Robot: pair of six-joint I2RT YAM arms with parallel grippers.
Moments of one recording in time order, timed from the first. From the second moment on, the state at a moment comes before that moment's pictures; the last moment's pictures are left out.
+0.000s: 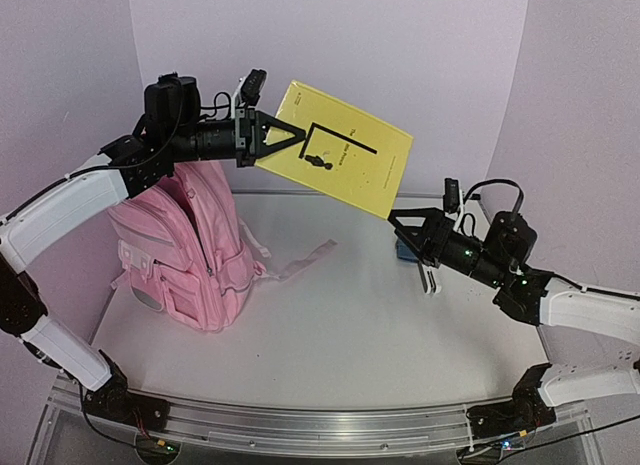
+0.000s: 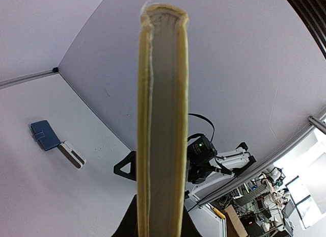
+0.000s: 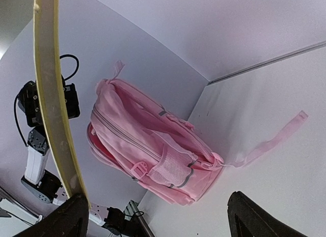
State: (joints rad) left arm -0.70 1.47 1.54 -0.11 0.70 -0.71; right arm 0.69 1.08 0.59 0.54 -0.29 0.91
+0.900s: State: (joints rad) left arm -0.70 1.44 1.42 -0.13 0.76 -0.73; right arm 0.71 1.18 0.65 0.65 -0.35 0.94
